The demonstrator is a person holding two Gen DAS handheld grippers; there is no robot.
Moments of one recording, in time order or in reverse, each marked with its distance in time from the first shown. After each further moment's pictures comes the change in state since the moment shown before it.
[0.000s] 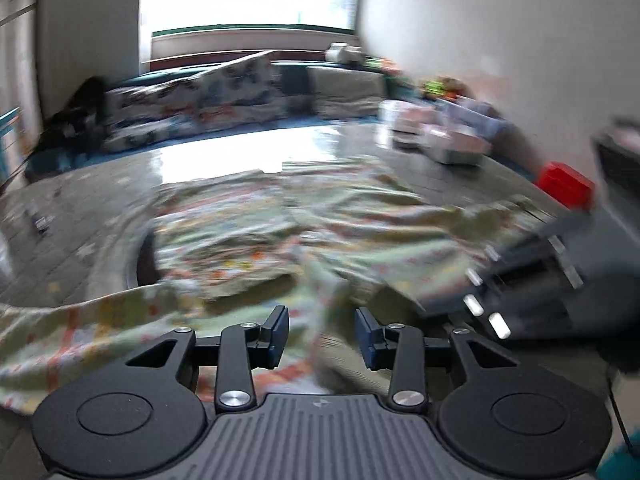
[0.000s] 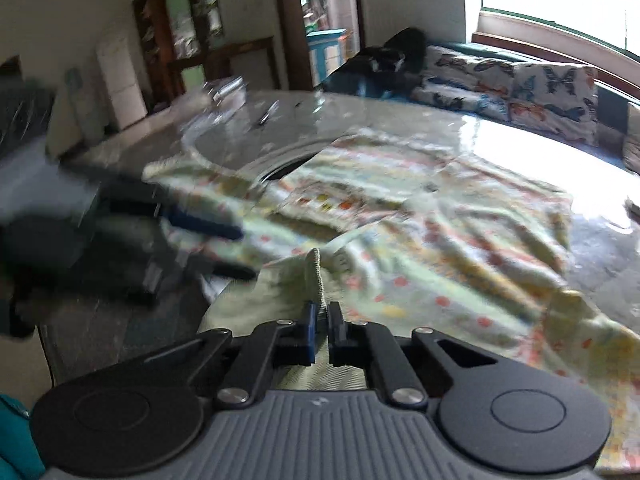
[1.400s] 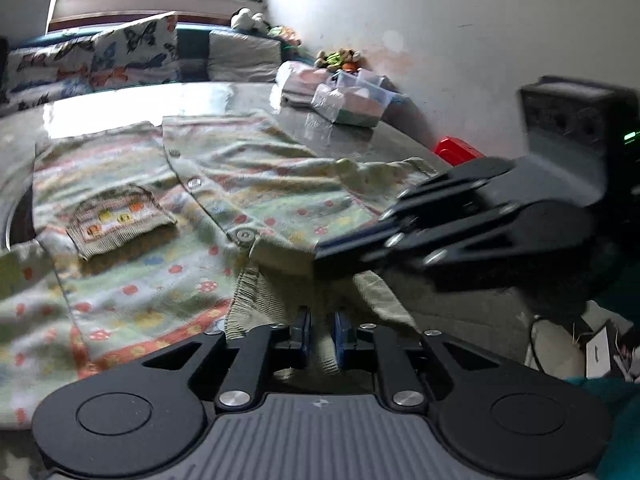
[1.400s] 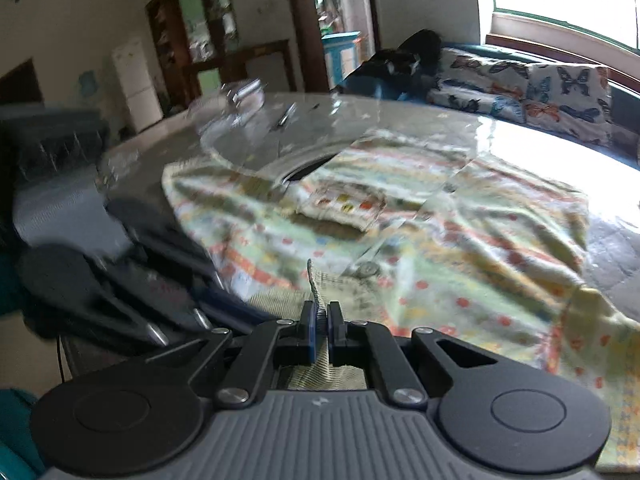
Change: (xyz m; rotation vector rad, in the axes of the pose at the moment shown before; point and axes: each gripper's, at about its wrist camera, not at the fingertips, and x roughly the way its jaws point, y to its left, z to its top) left arm 0.012 0.009 -0.018 -0.007 0.065 -0.339; right arm 0.012 0.013 -0.003 -0.043 0.019 0.067
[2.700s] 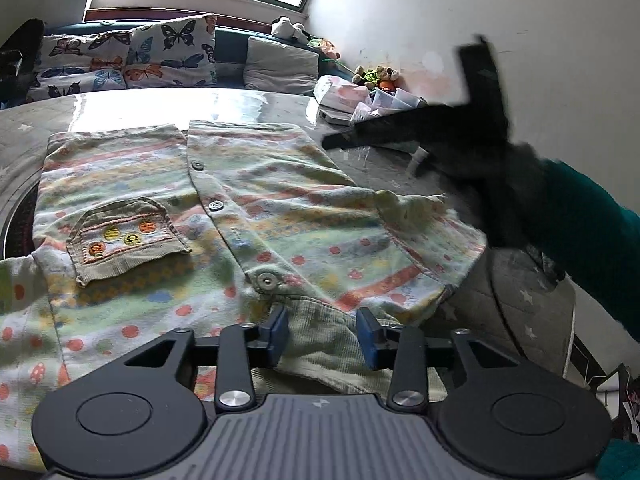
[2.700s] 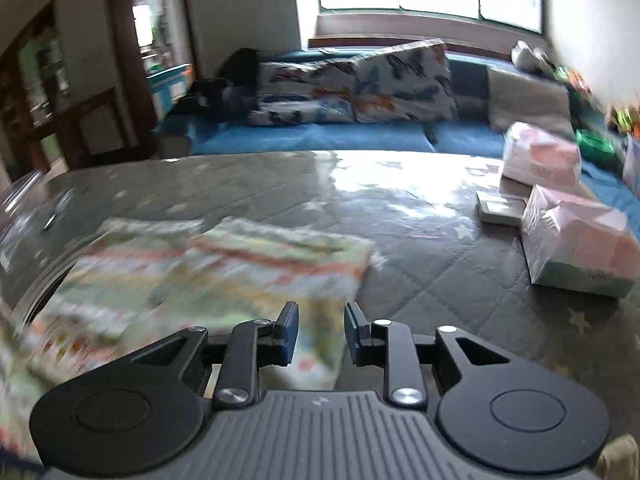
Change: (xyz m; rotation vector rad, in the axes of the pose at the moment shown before) left arm 0.039 0.012 0.023 -0.121 -0.031 0.067; right arm 0.027 -0.206 0.066 0.334 -0.081 -0.414
